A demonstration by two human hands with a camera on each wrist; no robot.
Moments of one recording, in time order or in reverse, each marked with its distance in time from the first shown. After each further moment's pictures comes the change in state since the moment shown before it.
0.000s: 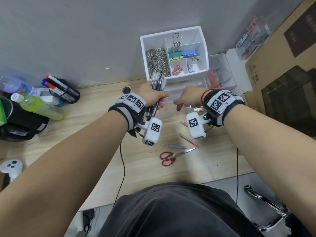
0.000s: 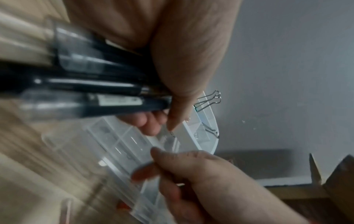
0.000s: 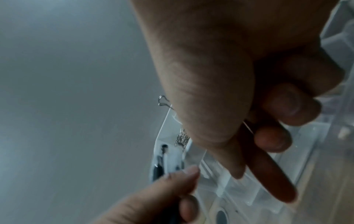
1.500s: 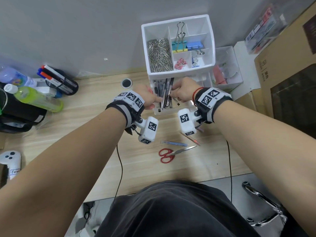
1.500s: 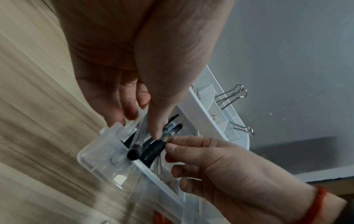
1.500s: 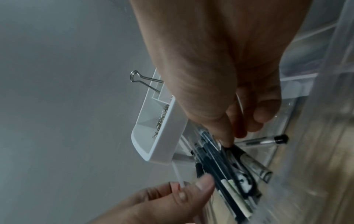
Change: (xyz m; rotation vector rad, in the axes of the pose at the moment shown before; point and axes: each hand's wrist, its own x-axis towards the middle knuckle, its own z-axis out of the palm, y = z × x) left_hand 0.017 -0.019 -0.010 0.268 0.086 -0.149; right_hand 0.055 0.001 0.024 0.288 0.217 -0.071
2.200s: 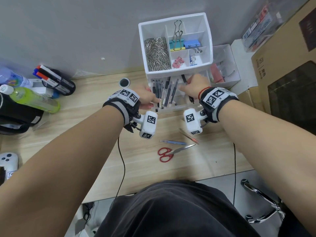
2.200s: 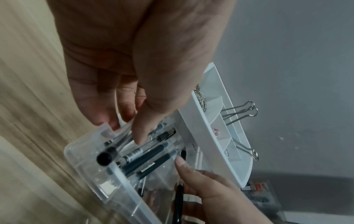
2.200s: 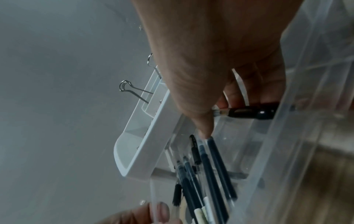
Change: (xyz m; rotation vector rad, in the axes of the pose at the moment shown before) left_hand -0.001 0.004 -0.003 -0.025 -0.084 -0.081; right_hand 0.007 0.027 -0.016 -0.197 0.186 0.141
